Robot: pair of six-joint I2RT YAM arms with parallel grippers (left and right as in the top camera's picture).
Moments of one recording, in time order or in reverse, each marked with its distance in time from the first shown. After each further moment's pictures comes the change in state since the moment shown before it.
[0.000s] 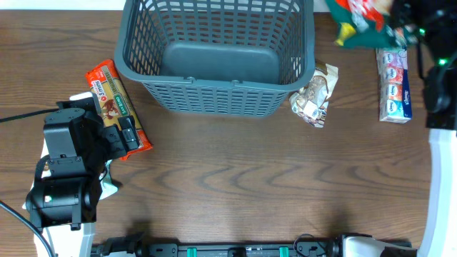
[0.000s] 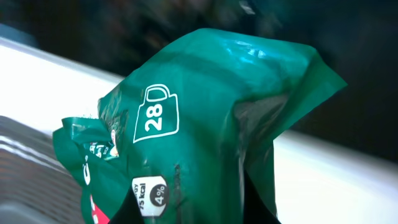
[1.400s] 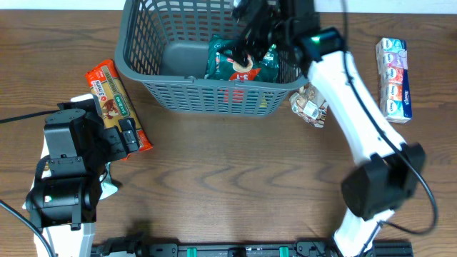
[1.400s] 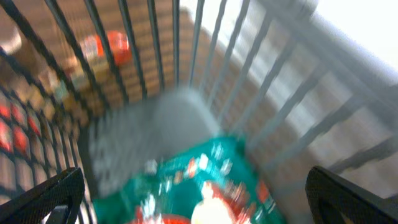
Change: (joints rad) left arm 0.000 0.000 0.000 -0.023 0.000 0.000; right arm 0.346 0.465 0.009 -0.092 -0.253 -0.151
